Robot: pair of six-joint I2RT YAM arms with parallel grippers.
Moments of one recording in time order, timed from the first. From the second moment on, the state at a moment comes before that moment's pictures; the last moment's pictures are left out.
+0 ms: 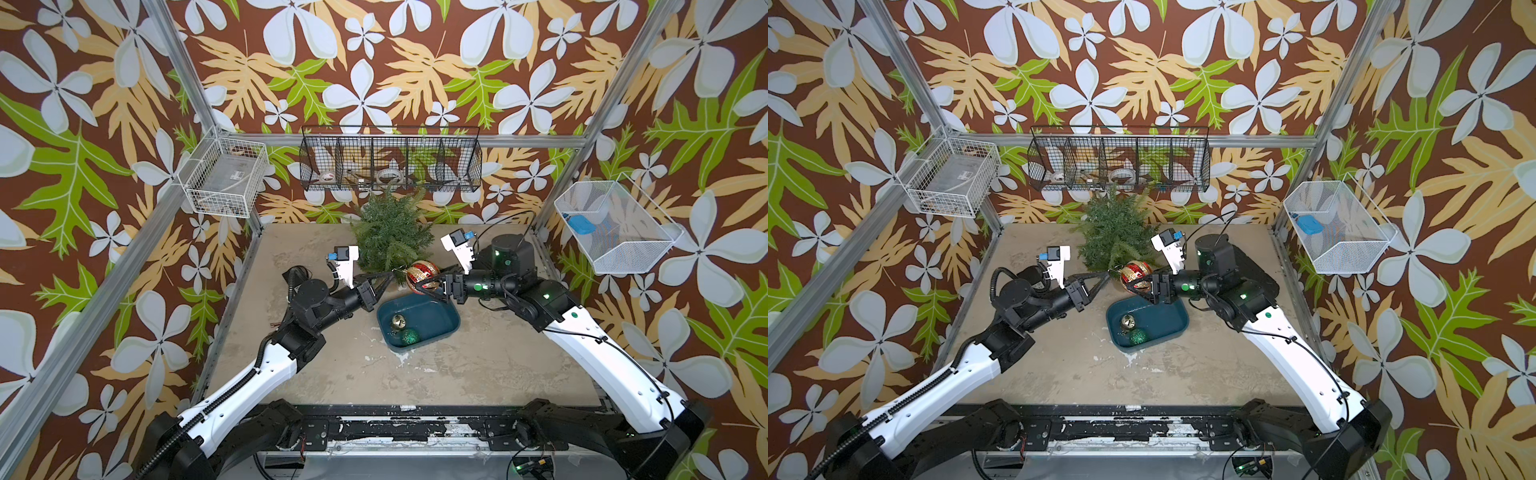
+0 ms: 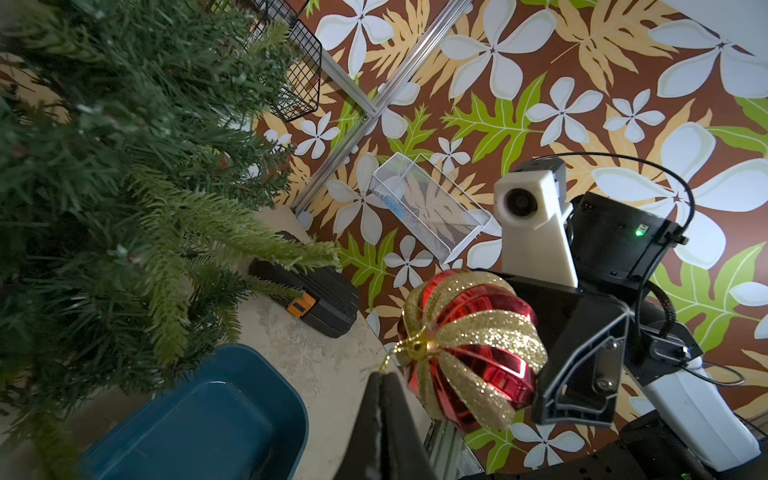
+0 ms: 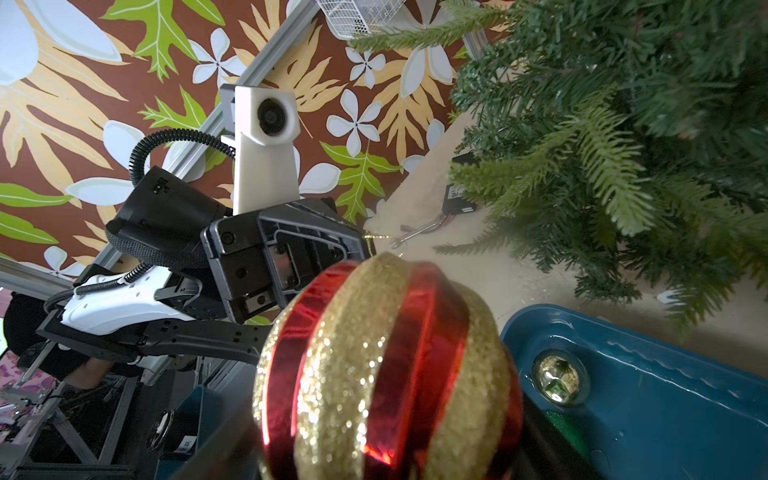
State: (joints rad) left arm -0.58 1.02 0.74 0.35 0.37 -0.78; right arm 0.52 1.20 1.25 -0.47 -0.70 0.38
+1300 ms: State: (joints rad) left arm -0.50 1.13 0.83 0.31 0.42 -0.74; right arm 0.48 1.31 1.31 -0.42 -0.67 0.37
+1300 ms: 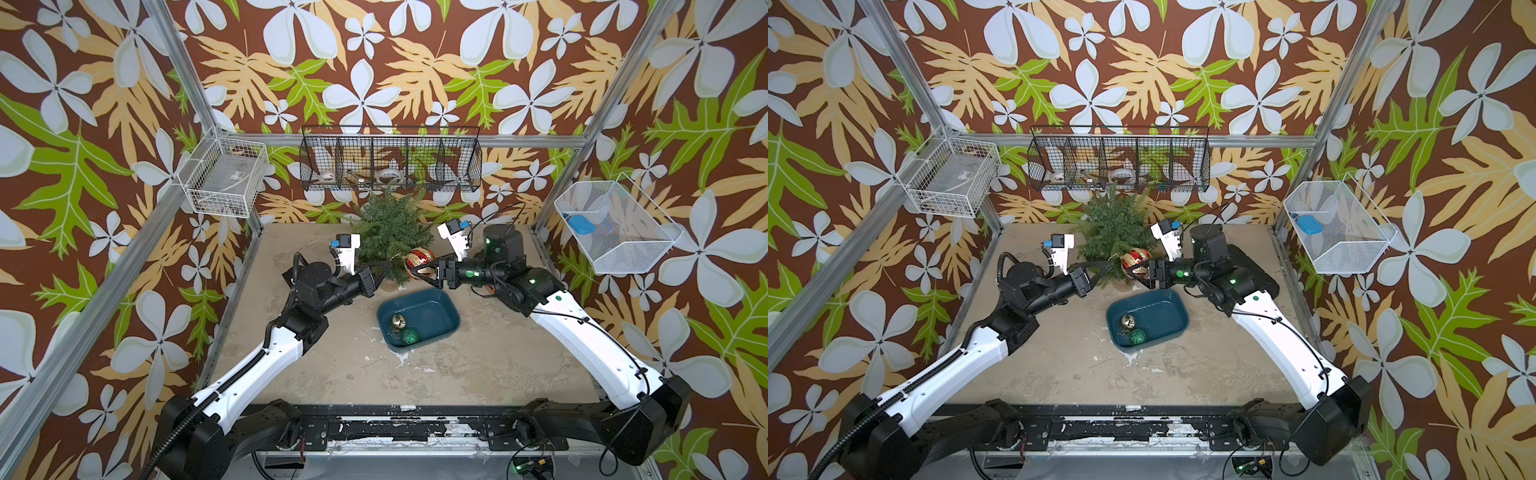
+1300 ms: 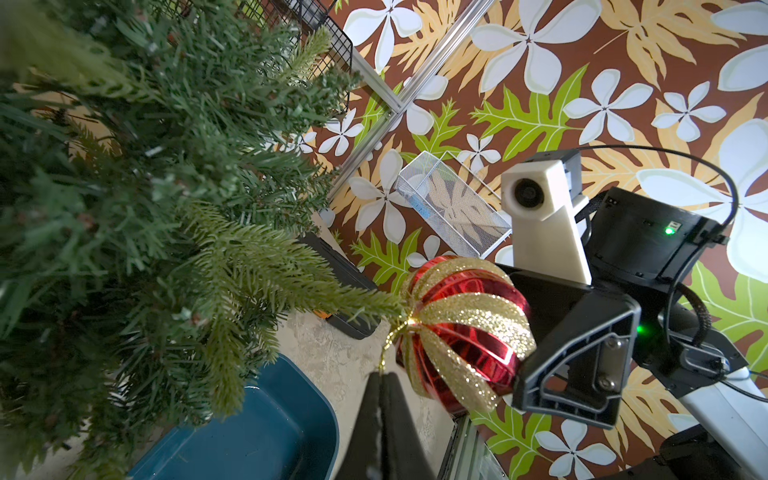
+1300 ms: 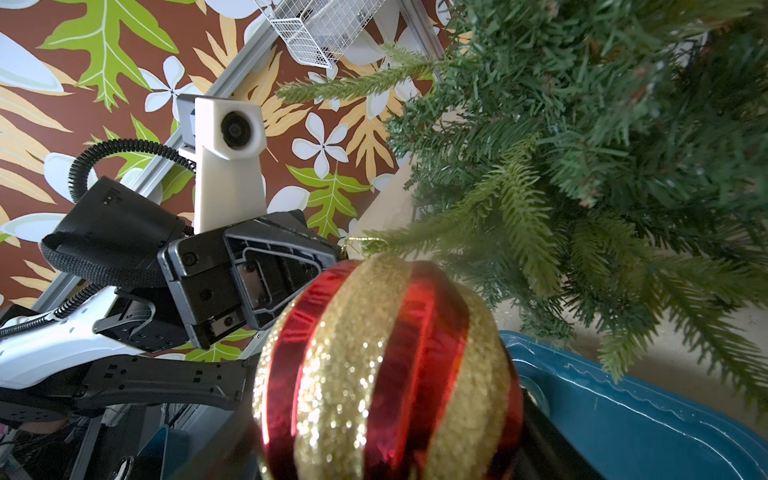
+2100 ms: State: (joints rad) left arm -0.49 1.20 0.88 0.29 0.47 -0.75; right arm 0.46 1.32 1.26 -0.39 -0.67 0.39
